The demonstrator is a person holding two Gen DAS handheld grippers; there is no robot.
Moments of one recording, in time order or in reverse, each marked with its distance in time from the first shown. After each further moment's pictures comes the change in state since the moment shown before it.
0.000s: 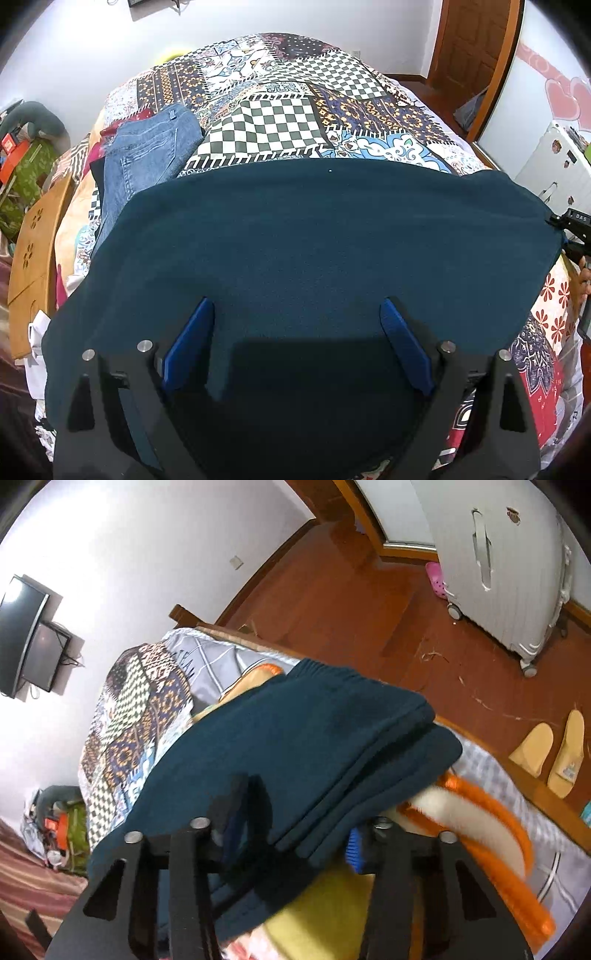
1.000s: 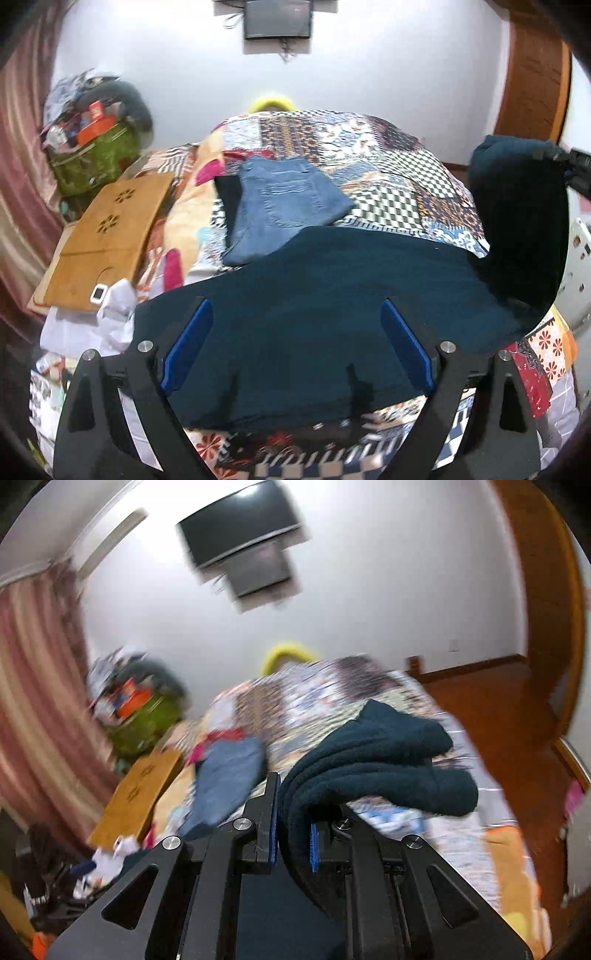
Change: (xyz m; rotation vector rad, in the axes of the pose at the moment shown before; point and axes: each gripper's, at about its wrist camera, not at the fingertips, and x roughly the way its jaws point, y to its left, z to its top) left arm -0.133 0.136 -0.064 -0.274 -0.273 0.138; right arm -0.067 0.340 -0.104 -0.829 -0.076 0.384
